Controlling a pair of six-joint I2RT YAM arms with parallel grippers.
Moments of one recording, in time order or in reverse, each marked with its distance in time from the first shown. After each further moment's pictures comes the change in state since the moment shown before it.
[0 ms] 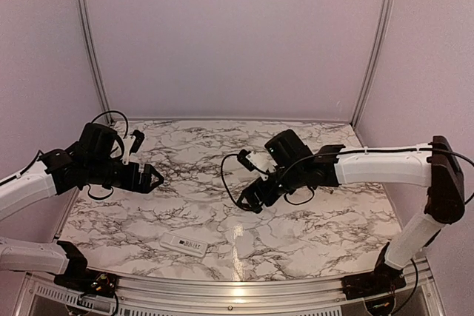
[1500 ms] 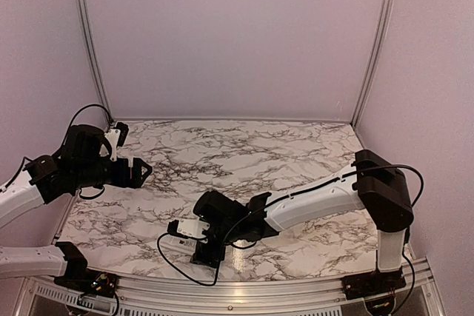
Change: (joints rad) left arm -0.028 -0.143 -0.022 0.003 -0.232 -0.014; right arm 0.414 0.444 0.224 0.183 0.018 -0.310
